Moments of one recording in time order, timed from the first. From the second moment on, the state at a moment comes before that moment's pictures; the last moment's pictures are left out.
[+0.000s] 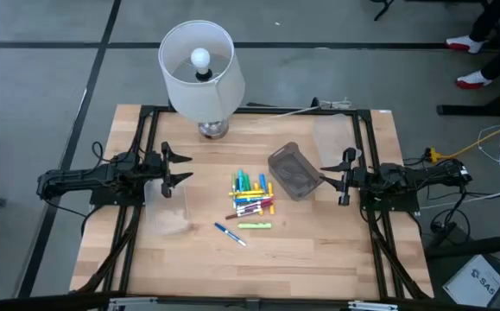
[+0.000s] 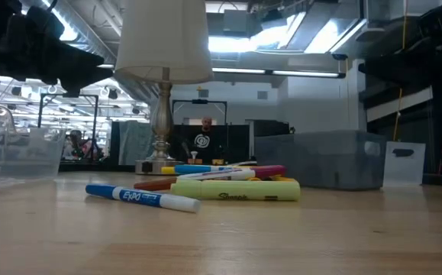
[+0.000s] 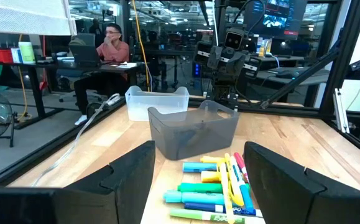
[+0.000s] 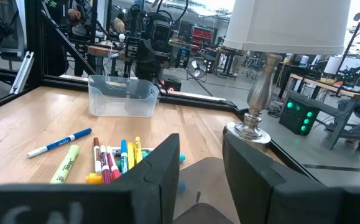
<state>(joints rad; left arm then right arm) 0.13 0.01 0.01 0.03 -0.06 -0.05 0.19 0.04 0.01 0.07 0.36 -0.22</state>
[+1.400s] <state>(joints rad) 0.13 0.01 0.01 0.03 -0.06 -0.05 0.20 0.55 0.28 0.45 0.17 0.21</state>
